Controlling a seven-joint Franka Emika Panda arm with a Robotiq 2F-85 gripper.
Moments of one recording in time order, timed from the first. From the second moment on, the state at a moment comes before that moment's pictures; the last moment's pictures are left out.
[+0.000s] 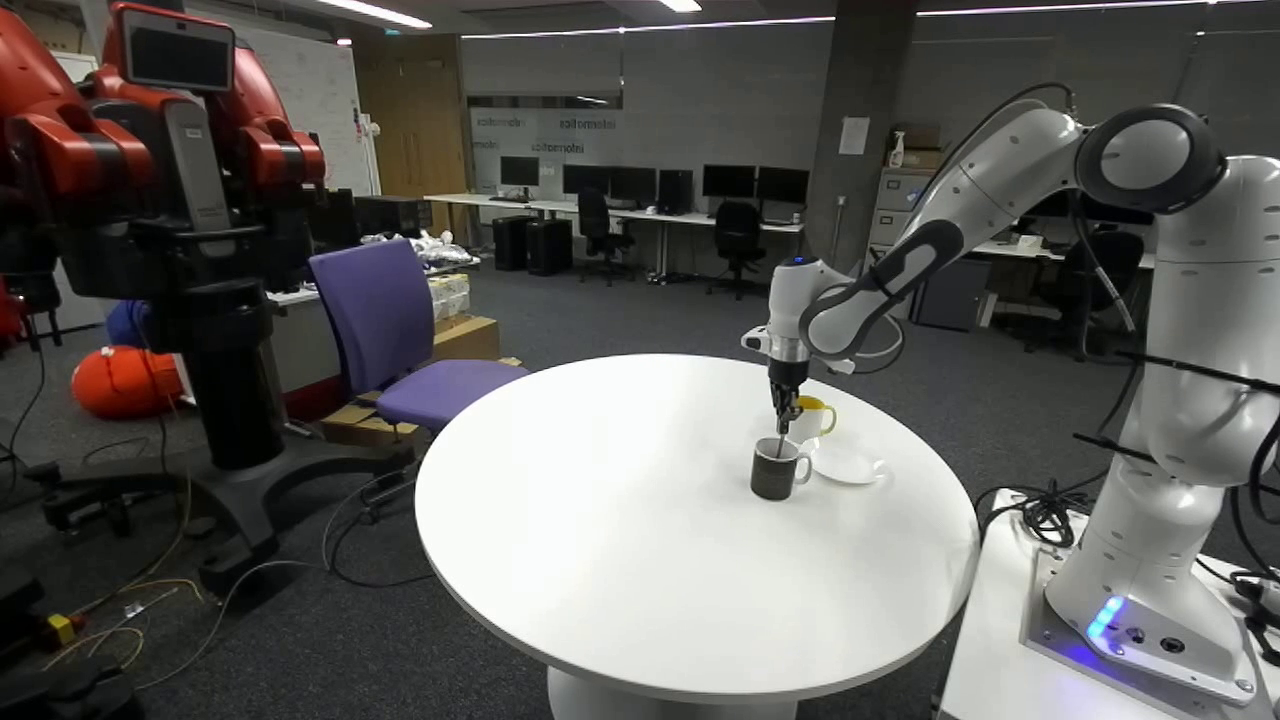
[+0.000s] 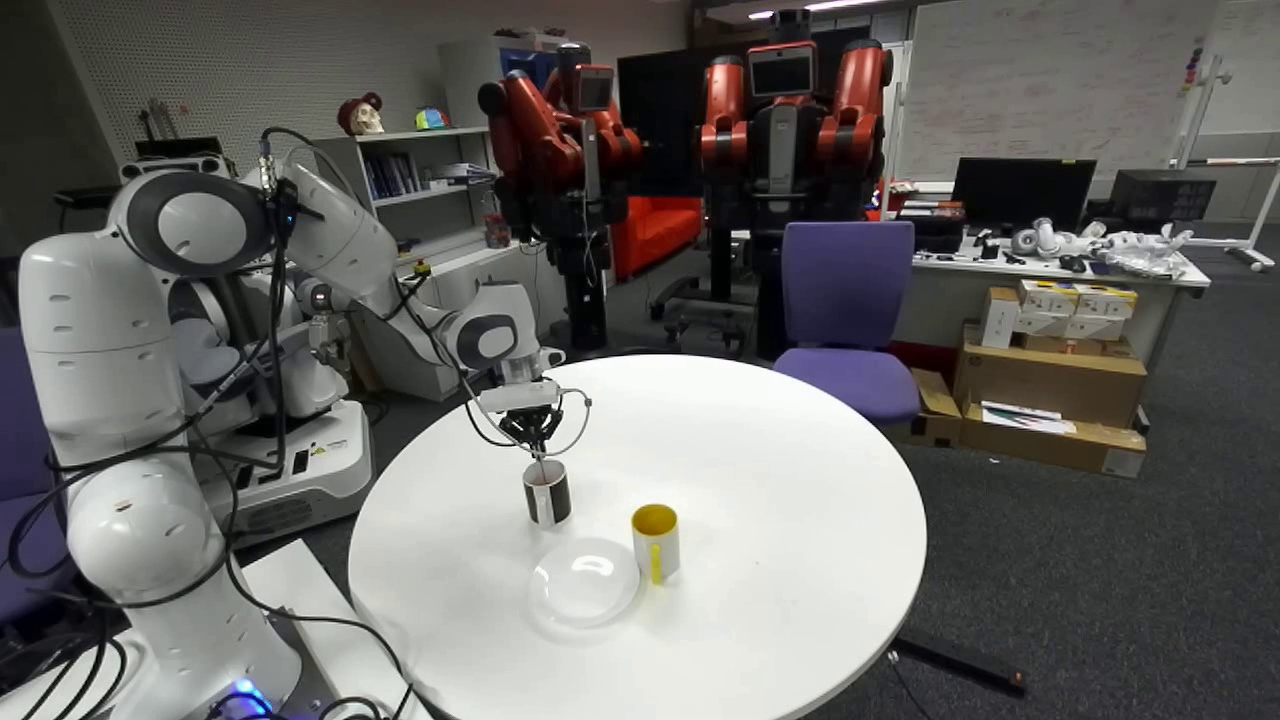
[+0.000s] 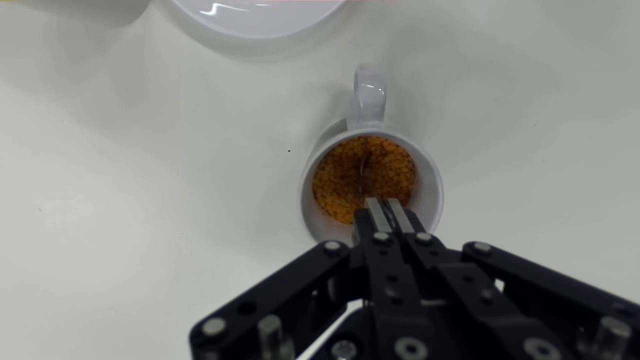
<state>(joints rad) -0.03 0.20 0.03 -2.27 -0.18 2.47 -0.66</state>
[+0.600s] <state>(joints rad) -0.03 0.20 0.05 -2.27 -0.17 2.47 -0.66</state>
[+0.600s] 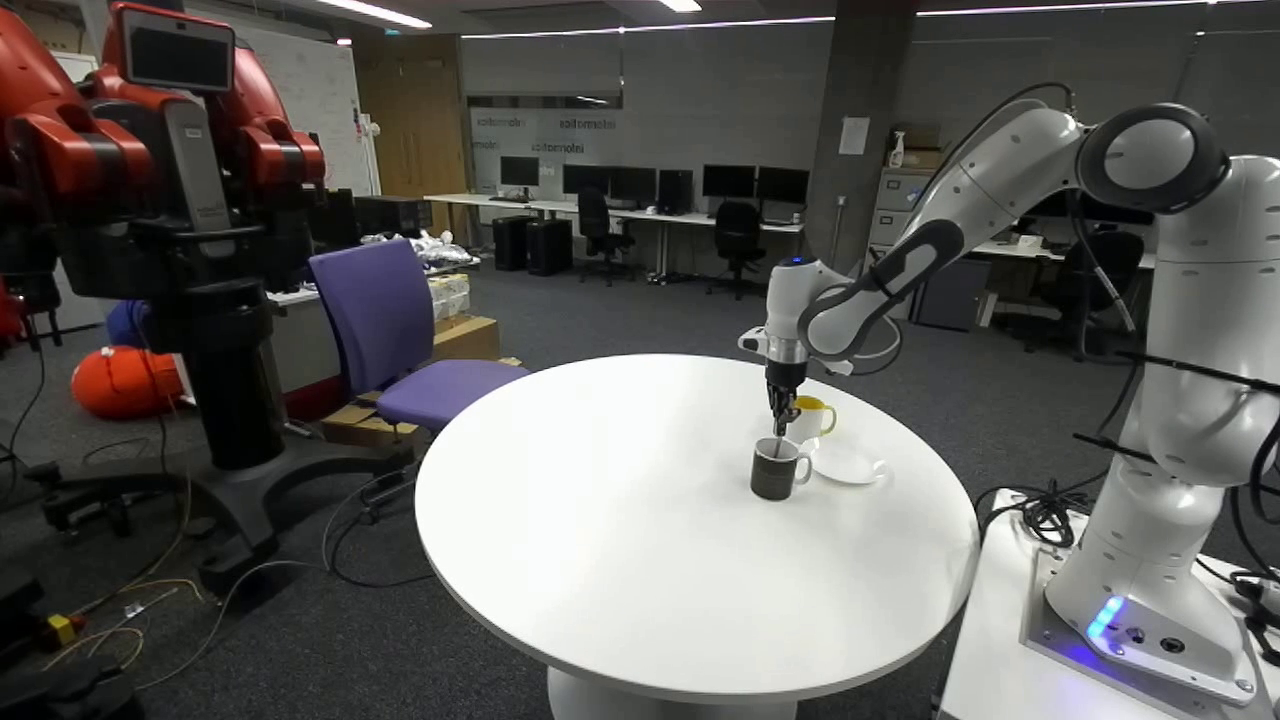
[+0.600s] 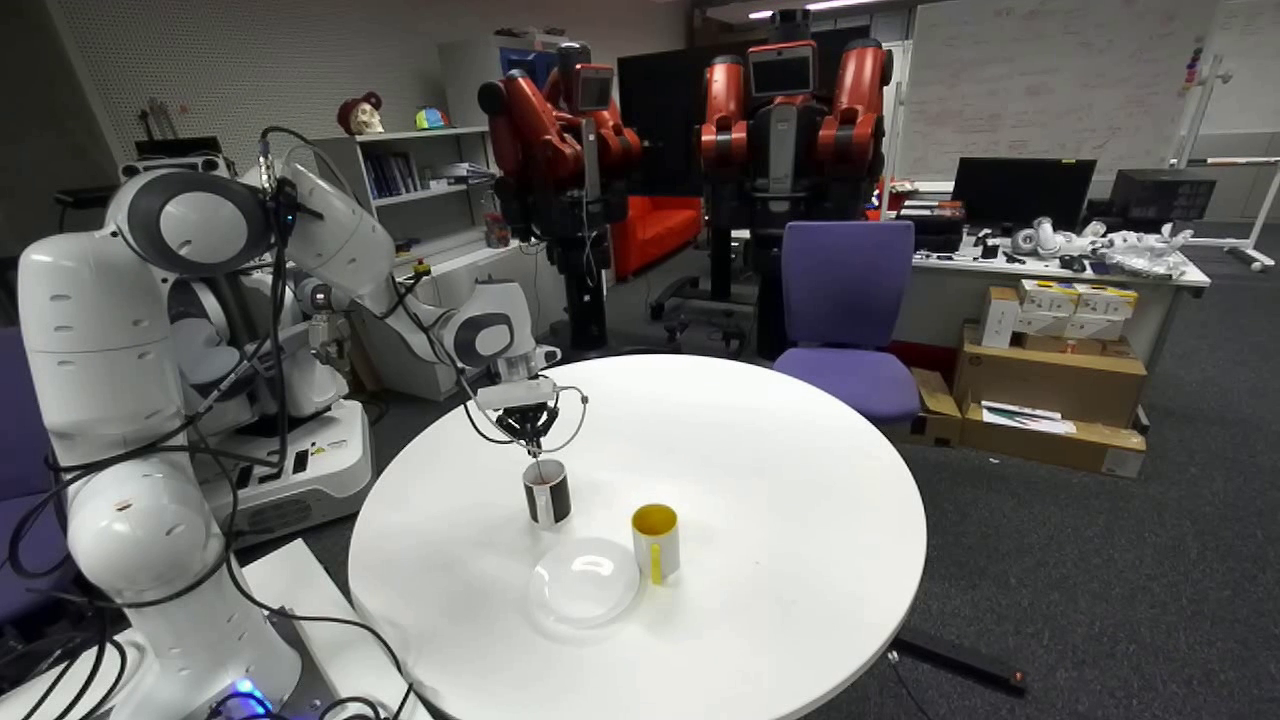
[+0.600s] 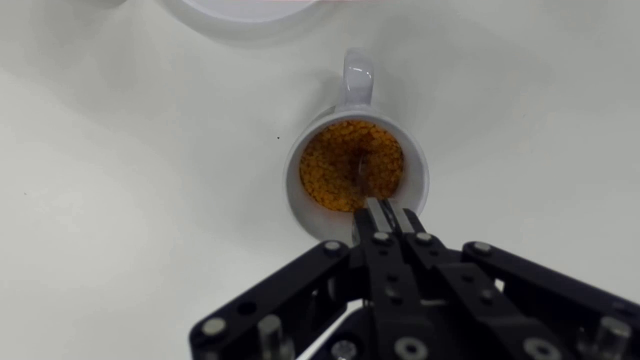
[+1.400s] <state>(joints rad) -0.03 0.20 0.04 -2.25 -0.17 2.47 -0.66</state>
